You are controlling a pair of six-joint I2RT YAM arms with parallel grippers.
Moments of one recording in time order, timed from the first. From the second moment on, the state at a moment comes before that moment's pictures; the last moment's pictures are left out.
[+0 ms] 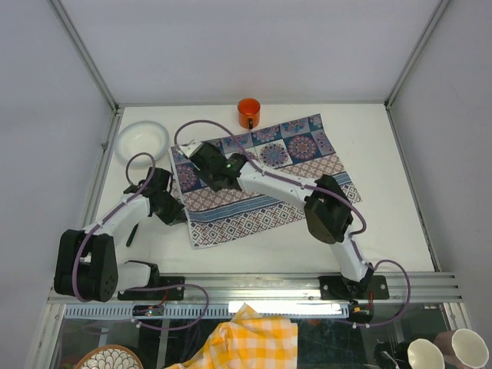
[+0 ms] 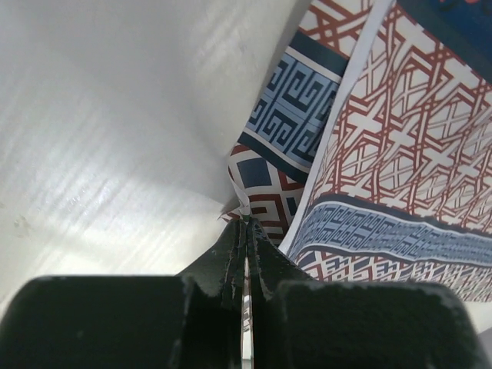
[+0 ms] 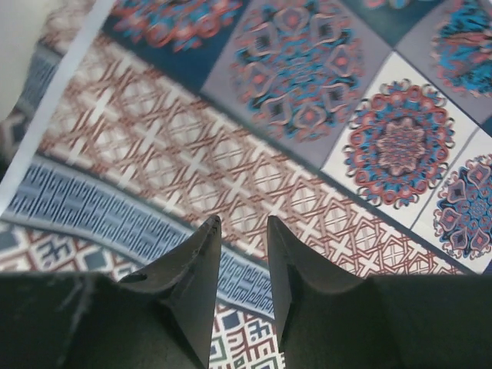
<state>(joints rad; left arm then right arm) -0.15 1.29 0.66 -0.61 0.06 -0.98 1.06 2.10 1.82 -0.64 0.30 -0.01</state>
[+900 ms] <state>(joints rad) -0.32 0.86 0.59 -0.84 0.12 -1.14 0.41 2.12 1.82 -0.78 0.19 0.19</state>
